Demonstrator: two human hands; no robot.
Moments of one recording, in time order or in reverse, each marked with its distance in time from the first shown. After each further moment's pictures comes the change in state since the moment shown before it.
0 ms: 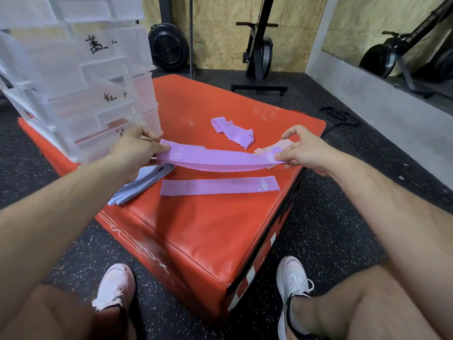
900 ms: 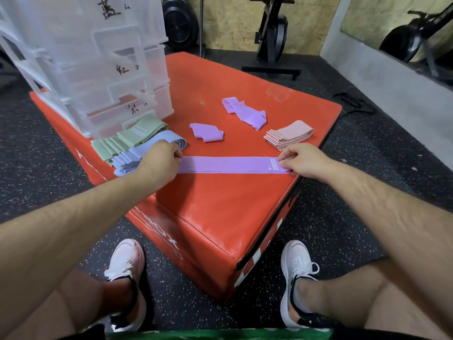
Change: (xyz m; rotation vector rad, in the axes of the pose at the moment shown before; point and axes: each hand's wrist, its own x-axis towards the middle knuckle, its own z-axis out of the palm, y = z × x) left_hand -0.010 -0.081 0.010 0.907 -0.054 0.386; right_hand -0.003 0.043 0.046 -0.432 -0.038 0.007
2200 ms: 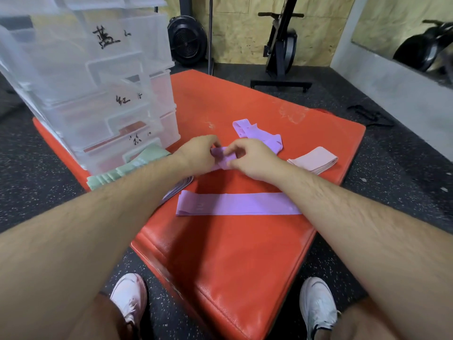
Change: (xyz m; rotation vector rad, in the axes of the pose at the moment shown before) left_hand 0.116 0.050 -0.006 -0.037 -0.182 0.099; right_hand 0.090 -0.125 0.055 0.194 -0.003 -0.360
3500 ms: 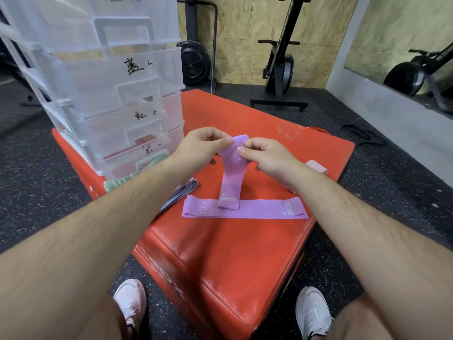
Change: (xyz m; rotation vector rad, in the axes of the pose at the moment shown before) left_hand -0.055 0.046 -0.047 -0.880 0.170 -0.042; right_hand -0.047 -0.044 -0.048 0.284 0.007 0.044
